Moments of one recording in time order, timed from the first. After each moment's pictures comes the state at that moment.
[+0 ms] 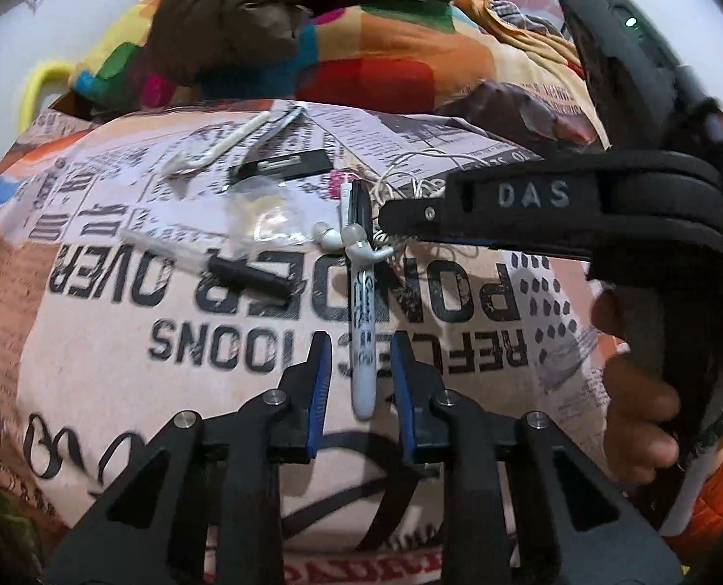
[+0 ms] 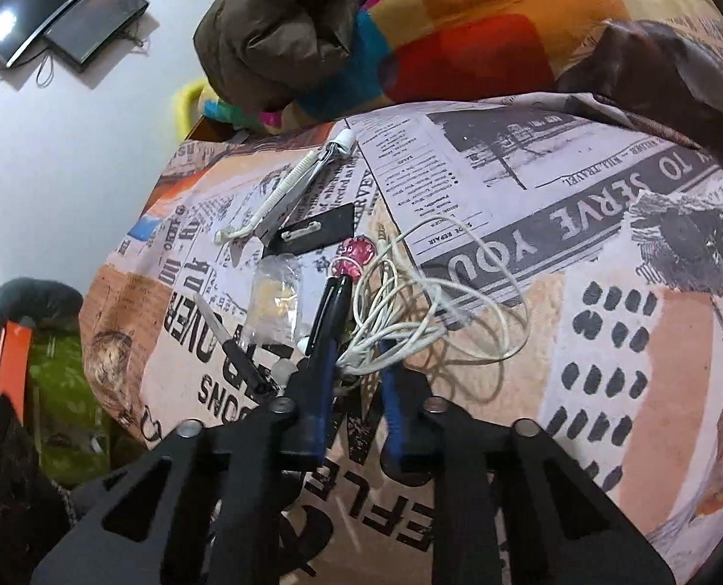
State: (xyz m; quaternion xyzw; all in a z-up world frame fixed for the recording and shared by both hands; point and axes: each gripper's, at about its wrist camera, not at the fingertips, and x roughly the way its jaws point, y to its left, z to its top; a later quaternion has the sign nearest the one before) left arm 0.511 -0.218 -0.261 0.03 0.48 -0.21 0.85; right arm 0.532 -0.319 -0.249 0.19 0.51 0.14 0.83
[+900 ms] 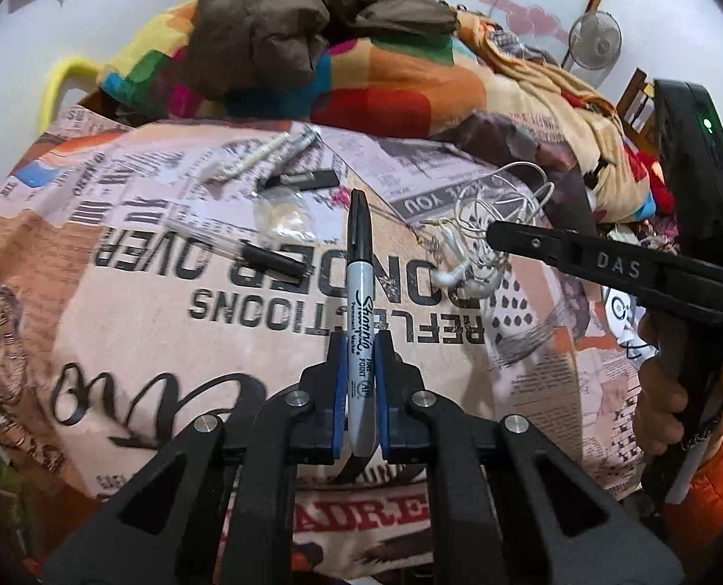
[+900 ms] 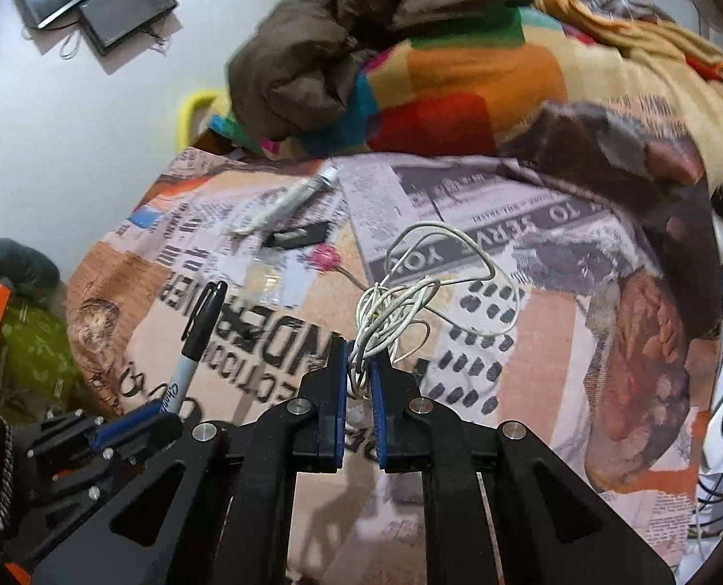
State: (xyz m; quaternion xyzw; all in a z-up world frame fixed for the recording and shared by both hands) left arm 0.465 -0.193 -0.215 0.00 0.46 -0.19 0.87; right arm 0.472 -0.335 -0.195 0.11 0.46 0.11 0.88
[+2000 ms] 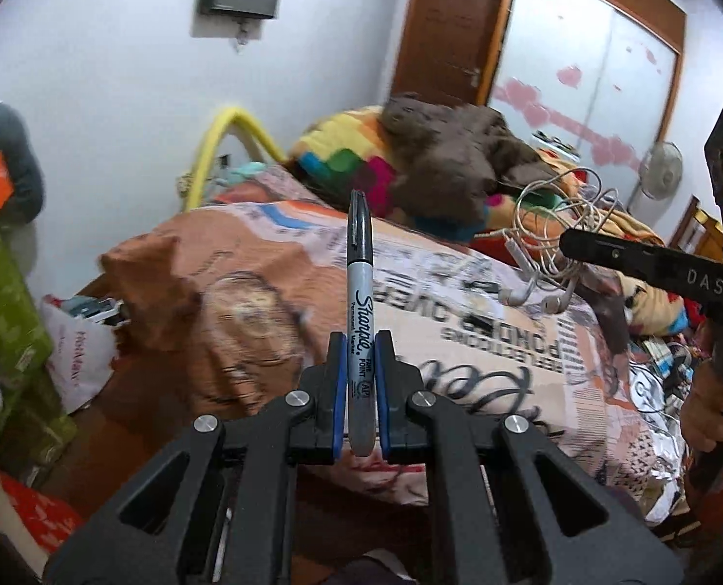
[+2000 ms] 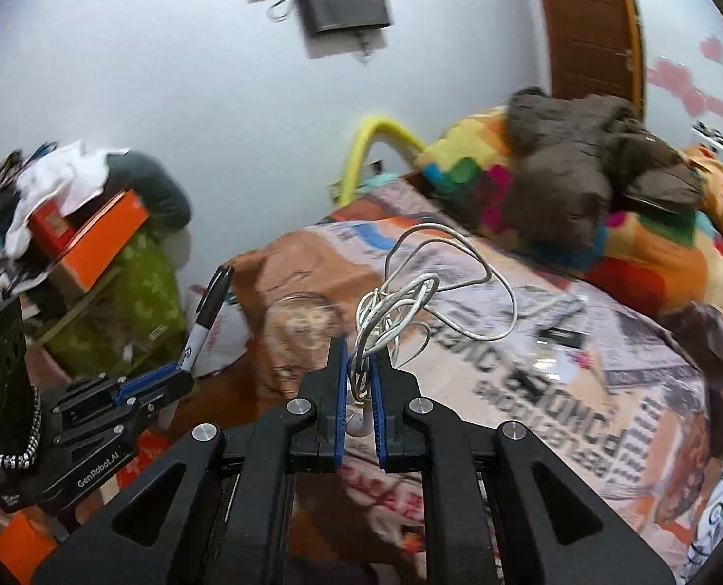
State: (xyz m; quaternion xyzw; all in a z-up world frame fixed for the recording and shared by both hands) left arm 0.323 0.044 -0.100 -0.08 0.33 -0.04 0.94; right arm 0.380 -0.111 -0.072 -0.01 0.36 0.28 0.89
